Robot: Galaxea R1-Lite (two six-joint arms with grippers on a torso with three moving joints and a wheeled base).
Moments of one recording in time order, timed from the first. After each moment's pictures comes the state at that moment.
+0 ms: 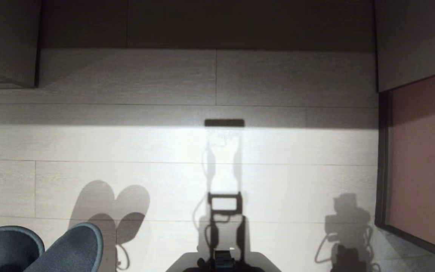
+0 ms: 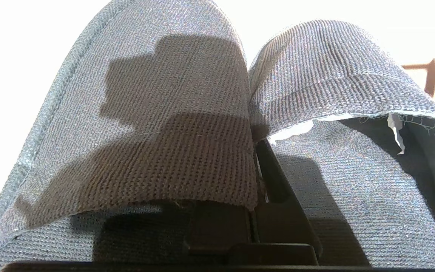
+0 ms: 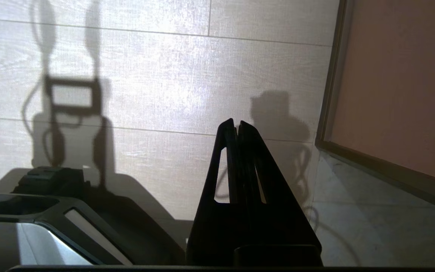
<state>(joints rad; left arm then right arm) 0.01 0.00 0.00 0.00 -0.01 0.05 0.00 0.00 0.00 0.00 0.01 0.00</state>
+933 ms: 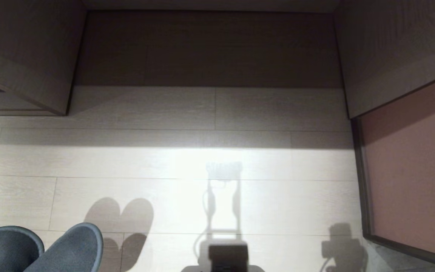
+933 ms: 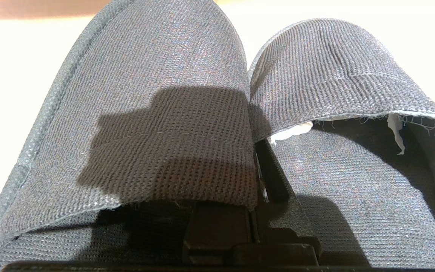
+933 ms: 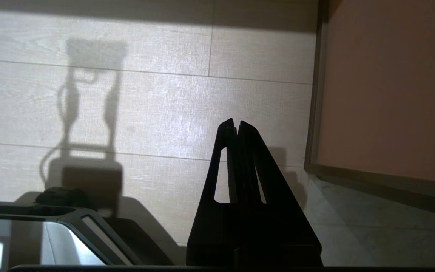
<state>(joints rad) 0.01 0.00 0.00 0.00 -0.01 0.05 0.00 0.00 0.00 0.00 0.01 0.00</state>
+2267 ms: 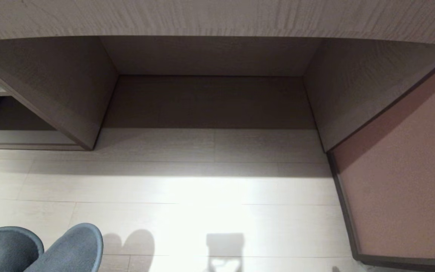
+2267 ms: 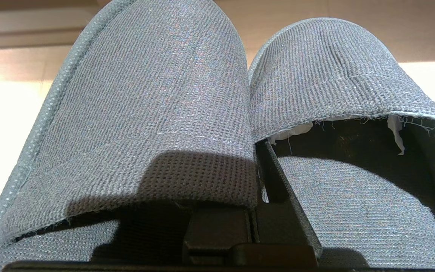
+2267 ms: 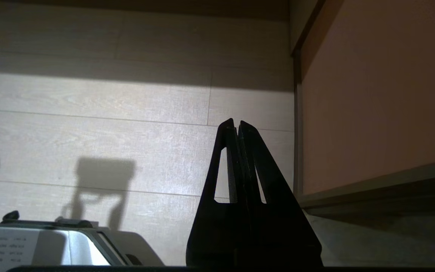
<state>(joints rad) 0.01 0.00 0.00 0.00 -0.01 0.05 0.00 0.00 0.00 0.00 0.01 0.00</state>
